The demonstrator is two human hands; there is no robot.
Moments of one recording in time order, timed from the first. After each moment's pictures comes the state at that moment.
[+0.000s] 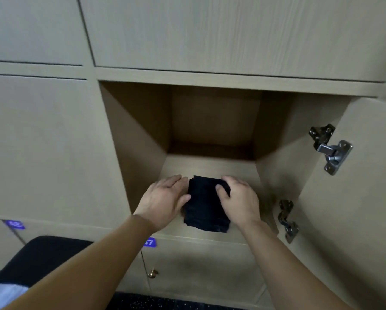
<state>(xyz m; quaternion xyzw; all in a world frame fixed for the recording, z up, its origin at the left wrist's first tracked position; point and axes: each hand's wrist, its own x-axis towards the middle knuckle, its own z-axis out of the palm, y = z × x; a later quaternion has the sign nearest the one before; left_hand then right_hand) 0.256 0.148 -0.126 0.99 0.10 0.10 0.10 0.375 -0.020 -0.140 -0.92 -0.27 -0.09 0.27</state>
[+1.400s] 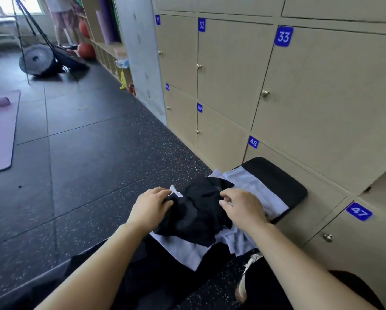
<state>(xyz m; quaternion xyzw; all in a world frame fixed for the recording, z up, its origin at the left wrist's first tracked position) -0.360 0.193 -0.199 0.80 0.57 0.14 0.11 -0.109 0.150 -0.178 -0.70 -0.68 0.14 0.17</state>
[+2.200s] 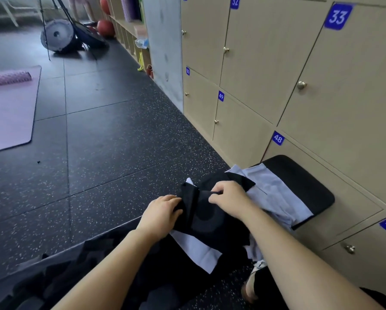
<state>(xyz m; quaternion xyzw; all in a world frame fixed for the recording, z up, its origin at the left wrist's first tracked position) -0.388 0.191 -0.247 0.79 0.58 0.11 0.16 -0.177 0.206 -0.190 -0.67 -0.63 0.35 0.19</state>
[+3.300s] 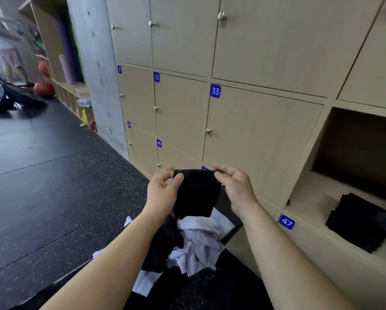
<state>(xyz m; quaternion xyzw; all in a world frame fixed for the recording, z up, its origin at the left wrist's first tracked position) -0.213 0.156 -0.077 0.57 0.47 0.50 0.45 -0.040 0.119 -0.059 -0.55 -0.40 0.39 0.62</state>
